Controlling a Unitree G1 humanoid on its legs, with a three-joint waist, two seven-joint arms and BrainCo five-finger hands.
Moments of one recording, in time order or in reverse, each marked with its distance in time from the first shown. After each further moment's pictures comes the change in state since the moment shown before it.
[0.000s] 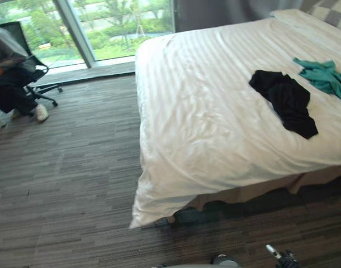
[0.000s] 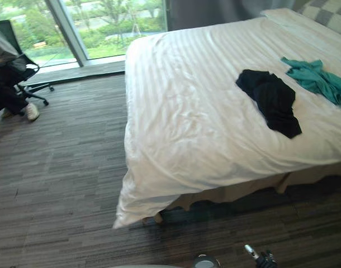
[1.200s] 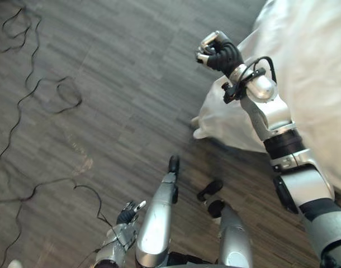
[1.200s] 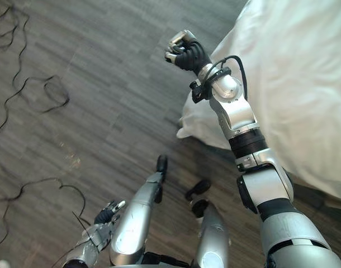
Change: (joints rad) left arm -0.386 -0.027 -0.347 -0.191 -0.793 -0.160 -0.002; right arm -1.316 -0.265 0.918 -0.171 -0.040 0.168 0.024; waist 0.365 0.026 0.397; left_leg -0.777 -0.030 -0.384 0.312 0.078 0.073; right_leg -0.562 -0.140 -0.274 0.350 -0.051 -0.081
